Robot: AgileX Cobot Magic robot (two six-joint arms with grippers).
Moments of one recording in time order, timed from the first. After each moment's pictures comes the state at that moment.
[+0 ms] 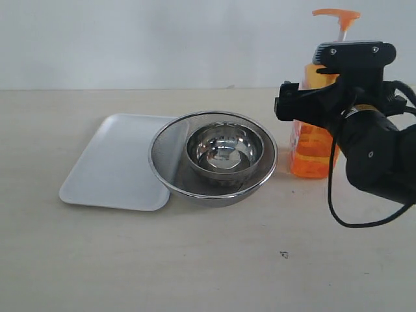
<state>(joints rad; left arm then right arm) 0.03 0.00 0.00 -0.13 0.30 0.07 0.52 1.73 -0.70 0.67 -0.85 -0.38</state>
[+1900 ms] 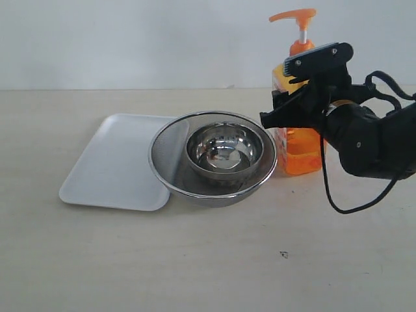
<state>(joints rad) 0.03 0.00 0.00 -0.13 0.30 0.07 0.44 1.84 -0.81 0.40 -0.70 -0.44</state>
